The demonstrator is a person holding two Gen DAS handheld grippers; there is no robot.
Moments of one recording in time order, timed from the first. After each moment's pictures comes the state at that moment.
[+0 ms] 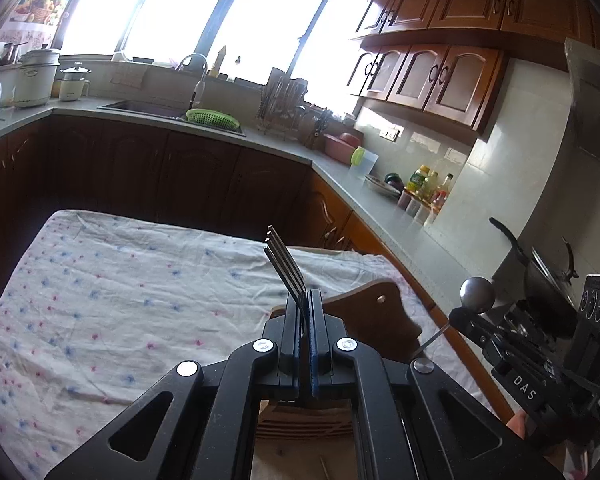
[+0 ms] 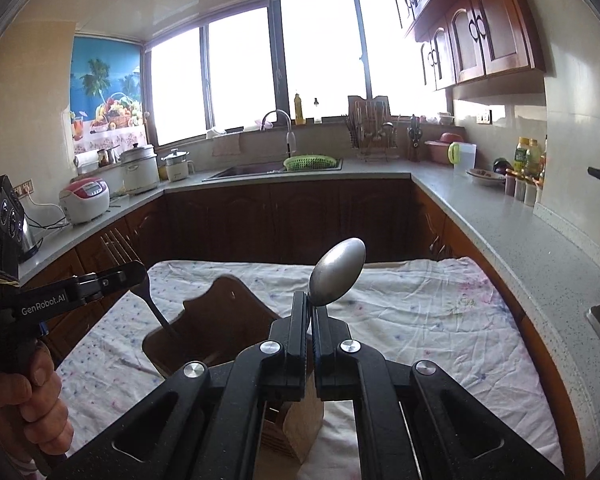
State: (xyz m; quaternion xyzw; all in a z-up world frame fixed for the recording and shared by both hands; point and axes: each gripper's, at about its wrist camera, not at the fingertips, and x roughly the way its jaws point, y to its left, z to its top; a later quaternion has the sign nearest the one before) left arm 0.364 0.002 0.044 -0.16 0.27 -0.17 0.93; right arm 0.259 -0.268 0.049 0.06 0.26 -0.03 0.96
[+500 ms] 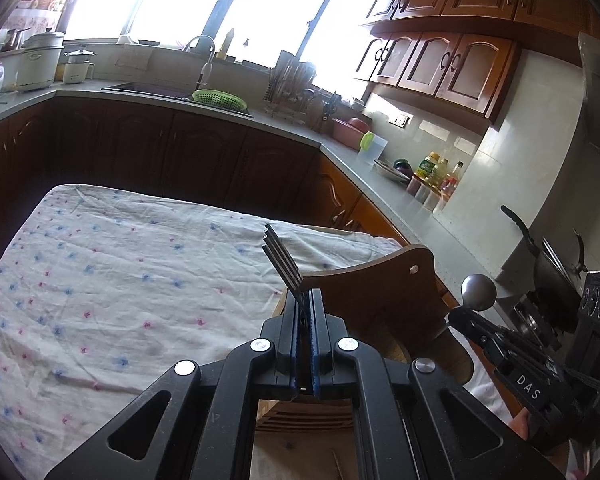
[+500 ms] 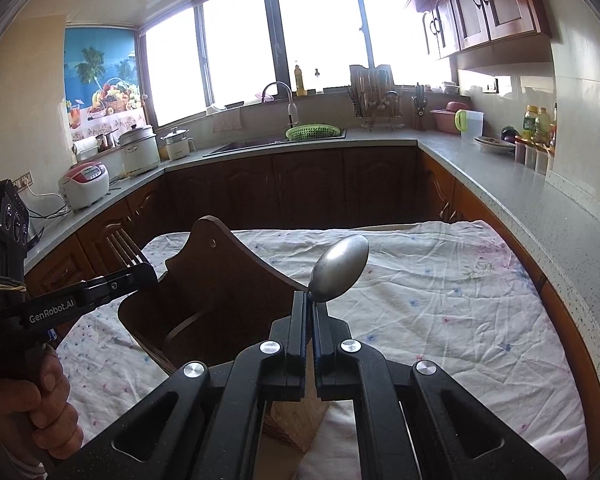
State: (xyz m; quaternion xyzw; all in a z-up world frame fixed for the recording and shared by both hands) left arm 0.381 -0.006 0.034 -0.16 0.29 -0.16 0.93; right arm 0.271 -0.274 0.023 0.08 0.29 -0.01 0.95
